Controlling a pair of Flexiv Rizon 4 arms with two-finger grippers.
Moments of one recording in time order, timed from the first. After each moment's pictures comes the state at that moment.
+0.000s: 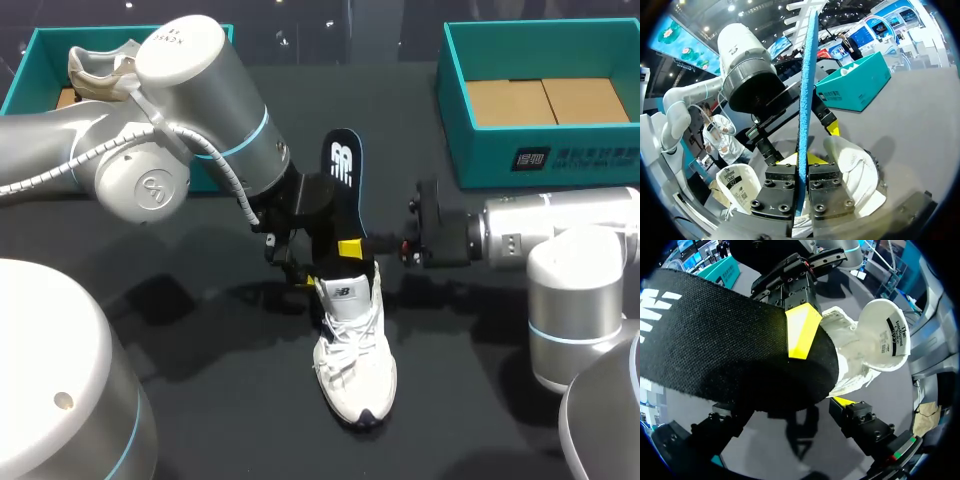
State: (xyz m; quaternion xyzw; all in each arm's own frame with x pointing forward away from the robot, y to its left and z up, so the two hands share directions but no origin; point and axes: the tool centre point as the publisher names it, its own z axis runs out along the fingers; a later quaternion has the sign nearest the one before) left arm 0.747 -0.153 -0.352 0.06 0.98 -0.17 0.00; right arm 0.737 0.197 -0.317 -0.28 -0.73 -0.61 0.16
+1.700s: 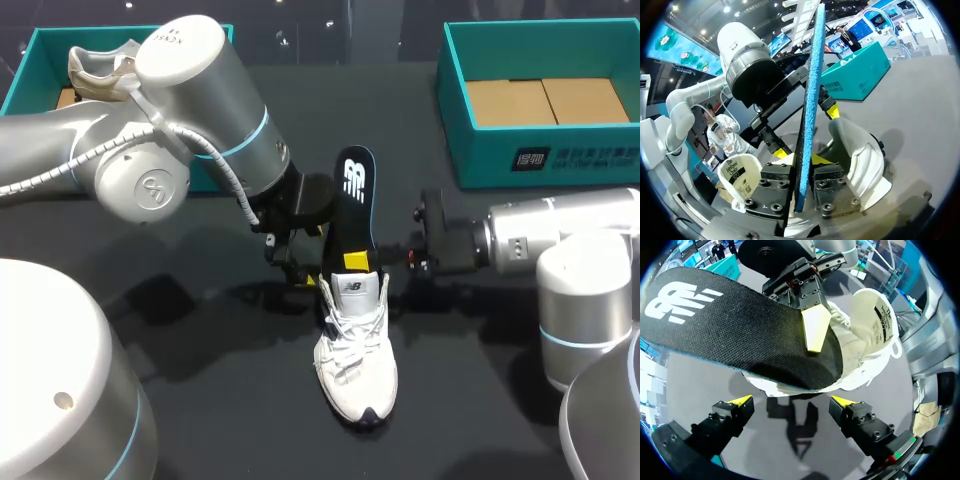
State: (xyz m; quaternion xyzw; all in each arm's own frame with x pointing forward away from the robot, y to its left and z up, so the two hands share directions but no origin) left arm 0.747 -0.153 -0.352 0.06 0.98 -0.17 0.00; right arm 0.723 0.188 -0.327 -0.28 -0.73 -0.59 0.19
